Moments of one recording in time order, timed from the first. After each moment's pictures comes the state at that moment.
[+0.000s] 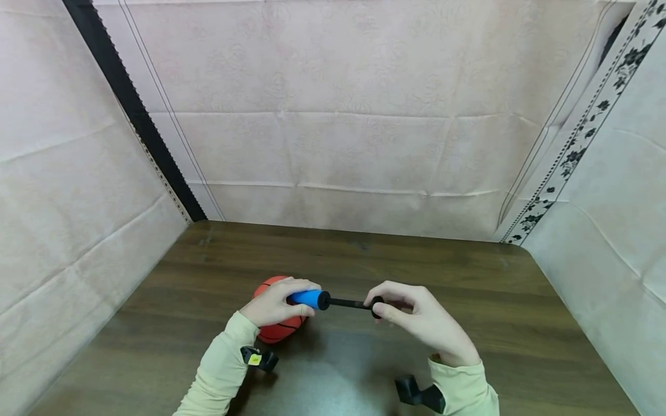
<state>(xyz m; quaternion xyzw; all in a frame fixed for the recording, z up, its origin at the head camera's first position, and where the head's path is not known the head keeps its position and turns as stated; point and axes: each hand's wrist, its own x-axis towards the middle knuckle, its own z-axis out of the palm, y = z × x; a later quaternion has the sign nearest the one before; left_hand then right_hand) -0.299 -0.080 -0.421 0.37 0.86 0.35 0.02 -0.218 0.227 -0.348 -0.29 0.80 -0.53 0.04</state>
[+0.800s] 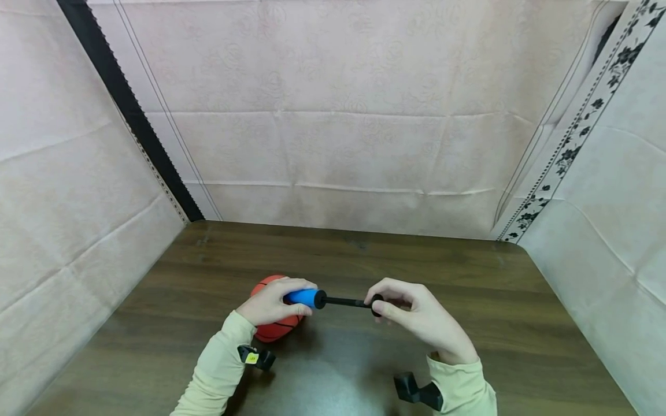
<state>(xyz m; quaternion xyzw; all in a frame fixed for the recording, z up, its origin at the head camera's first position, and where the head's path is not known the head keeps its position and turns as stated) -0.298 -0.081 -0.419 0.36 0.87 0.34 0.03 -0.220 0.231 -0.347 -0.31 0.78 -0.54 0.05</state>
